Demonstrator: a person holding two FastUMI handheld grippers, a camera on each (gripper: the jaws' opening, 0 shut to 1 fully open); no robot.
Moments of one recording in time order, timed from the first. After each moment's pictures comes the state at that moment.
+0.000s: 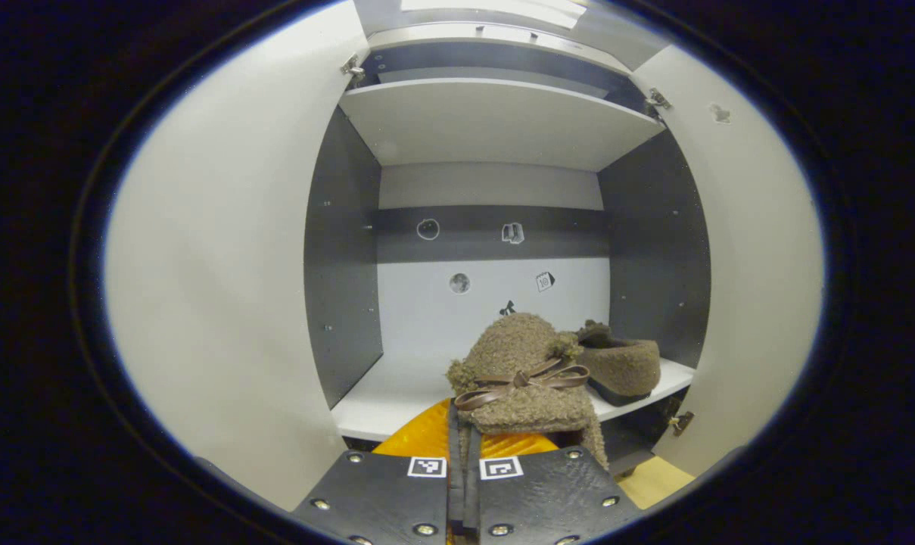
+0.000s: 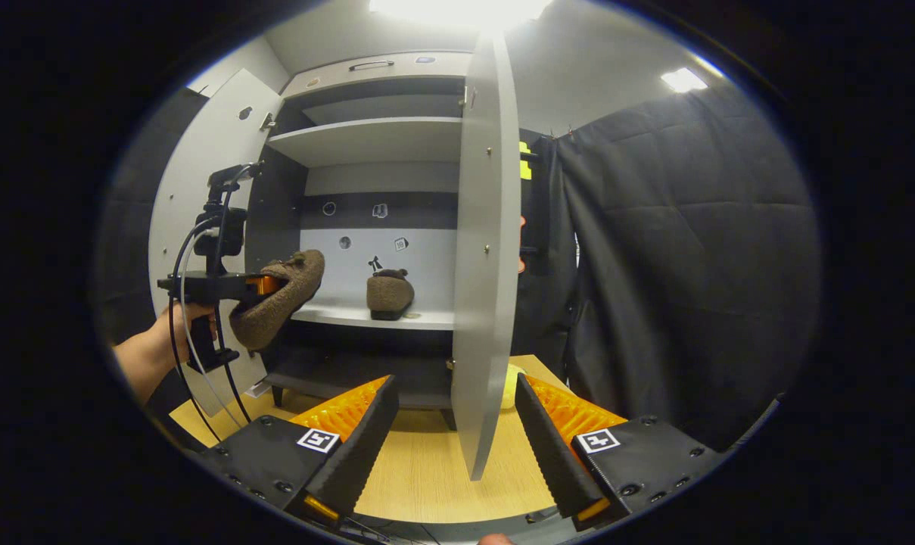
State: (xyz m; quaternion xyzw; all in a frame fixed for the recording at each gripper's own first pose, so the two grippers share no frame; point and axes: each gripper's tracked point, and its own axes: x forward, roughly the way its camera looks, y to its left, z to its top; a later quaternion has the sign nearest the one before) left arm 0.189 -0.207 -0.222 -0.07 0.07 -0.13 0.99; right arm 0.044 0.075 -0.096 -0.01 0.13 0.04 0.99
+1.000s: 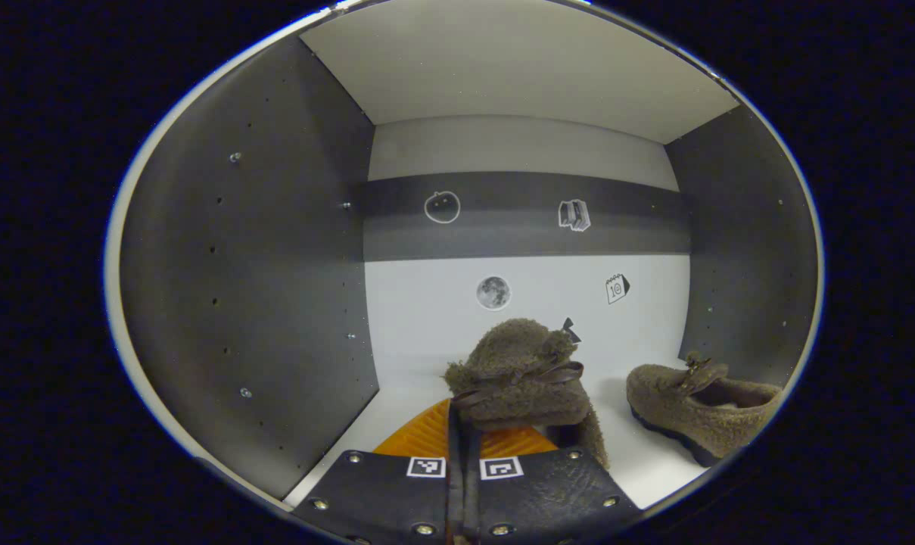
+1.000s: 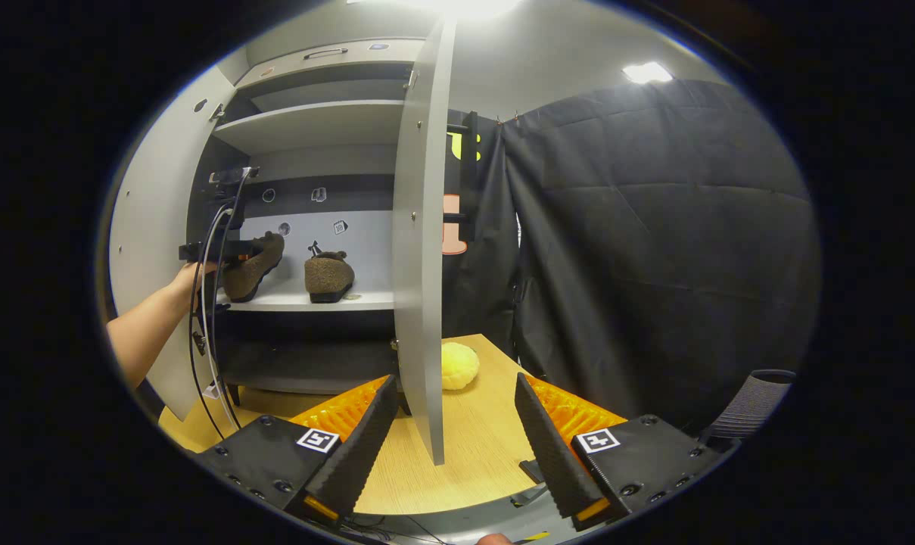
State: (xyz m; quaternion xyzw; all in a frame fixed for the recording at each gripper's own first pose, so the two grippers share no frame) left arm 0.363 -0.227 -0.244 -0.06 0.10 -0.11 0.99; right arm 0.033 0.038 -0.118 -0.01 0.16 -0.06 0.99
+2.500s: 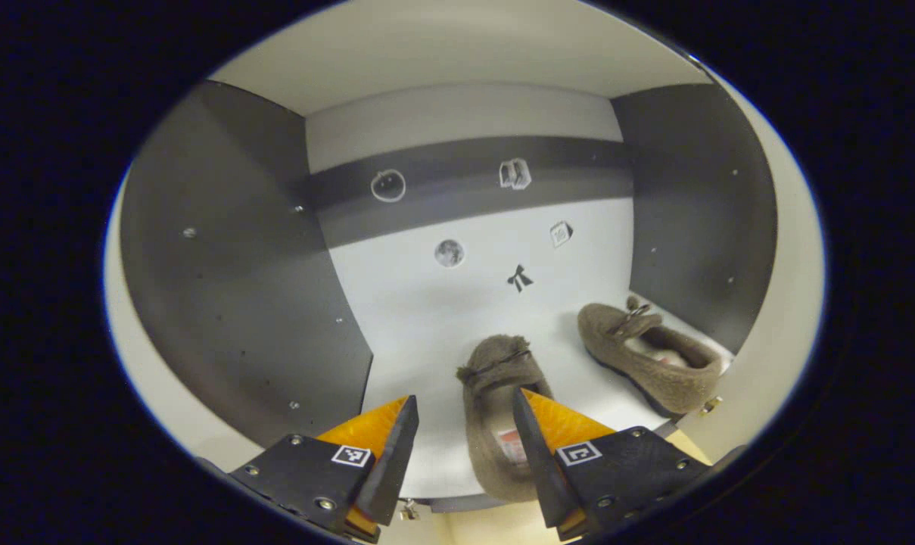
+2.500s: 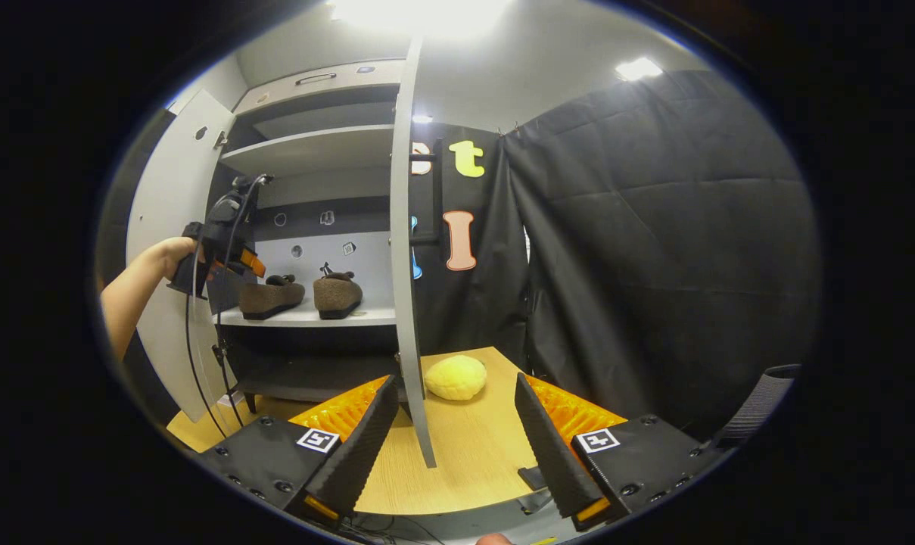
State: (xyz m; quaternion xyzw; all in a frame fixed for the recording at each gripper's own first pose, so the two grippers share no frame) left arm 0.290 -0.216 -0.197 0.02 0.22 -0.20 0.95; right arm 0.016 0.007 -0.100 0.02 0.12 -0.02 0.99
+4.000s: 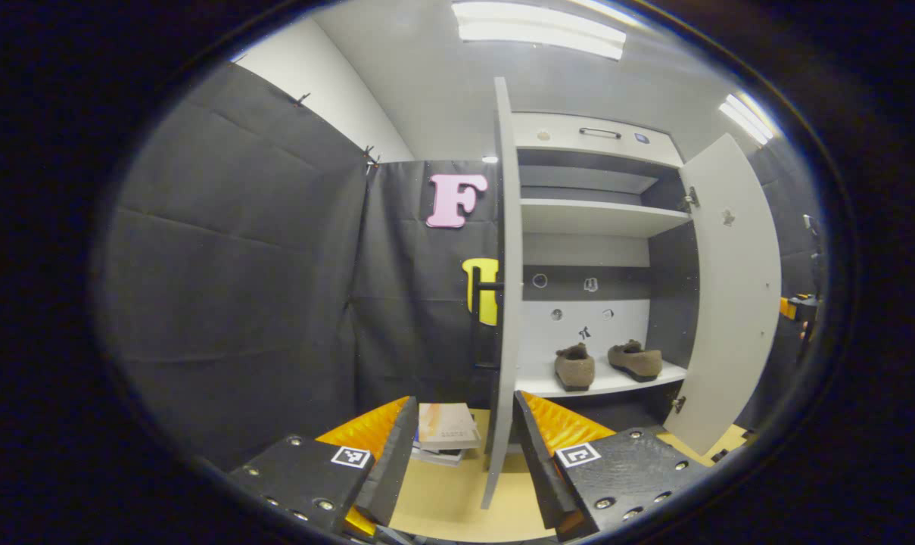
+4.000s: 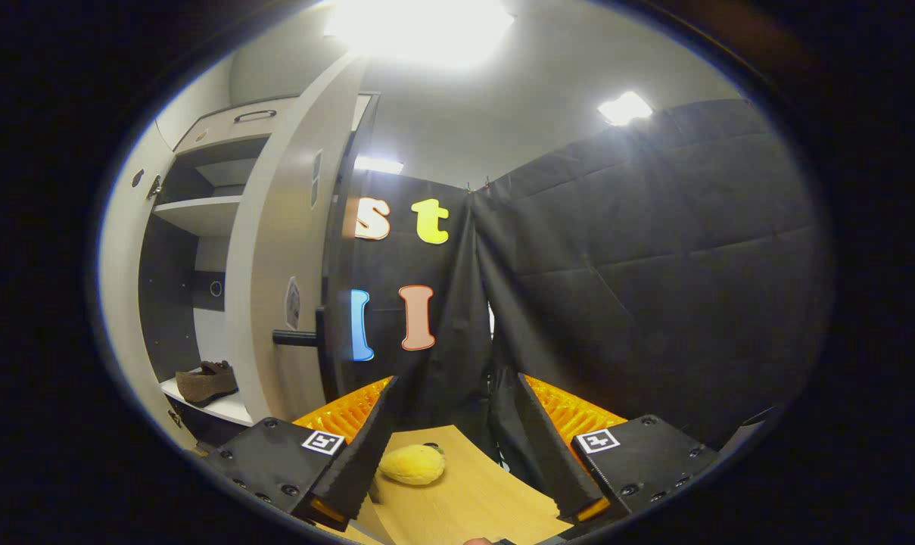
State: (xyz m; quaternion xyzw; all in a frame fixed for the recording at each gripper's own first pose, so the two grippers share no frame) left arm -0.045 0.074 -0.138 -0.08 0.06 -0.01 1.00; right arm 0.159 -0.054 0.037 -0.01 0.02 -0.09 1.00
